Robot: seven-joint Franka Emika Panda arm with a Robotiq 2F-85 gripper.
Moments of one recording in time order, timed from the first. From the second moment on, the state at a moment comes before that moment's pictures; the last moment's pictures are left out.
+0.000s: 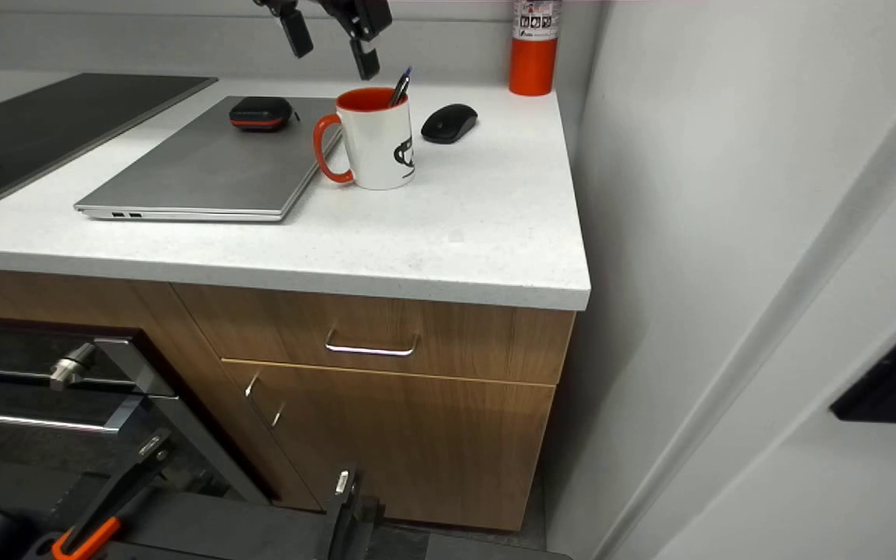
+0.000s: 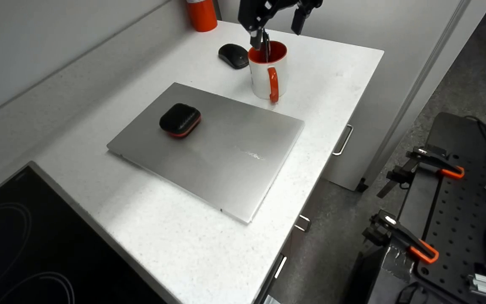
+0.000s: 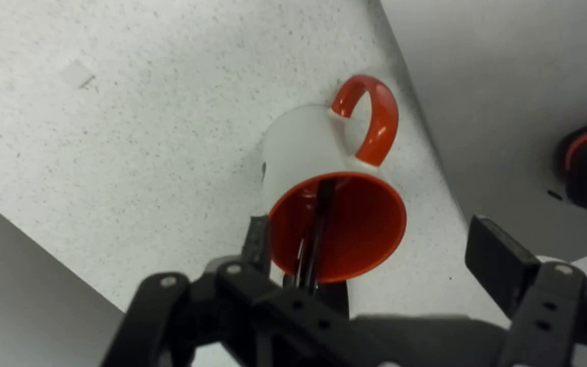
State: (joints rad) arm -0.09 -0.16 0.04 -2.43 -0.01 2.55 0.38
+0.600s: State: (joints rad) arm -0.11 -0.01 -0.01 -2.32 -0.07 2.64 0.57
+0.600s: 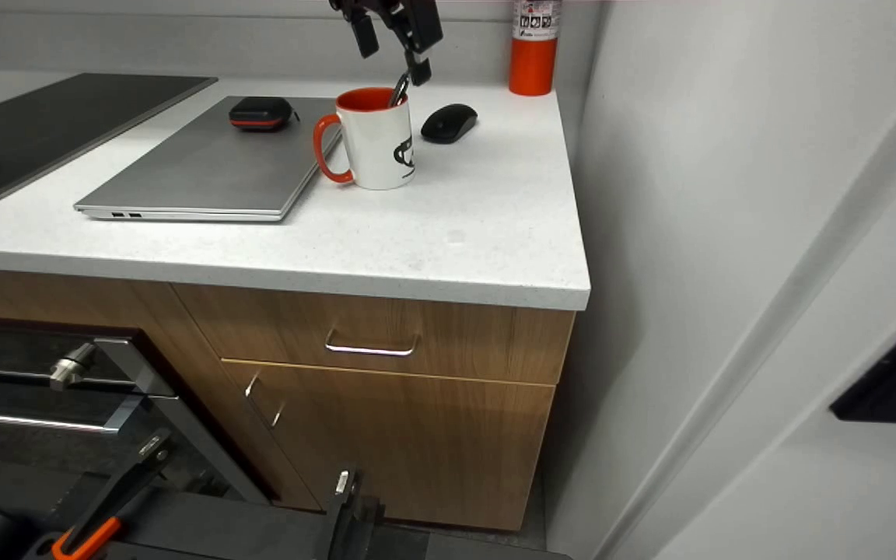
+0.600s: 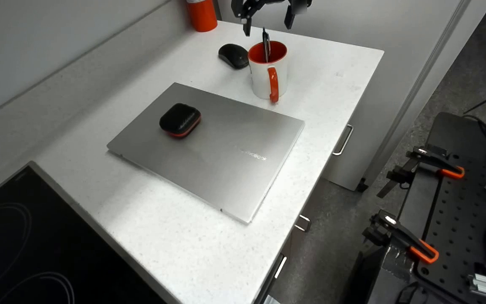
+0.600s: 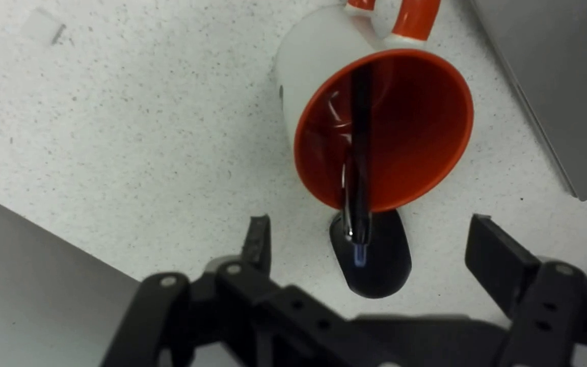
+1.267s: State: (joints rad) arm -0.11 0.01 -0.01 -2.32 -0.07 2.64 0.57
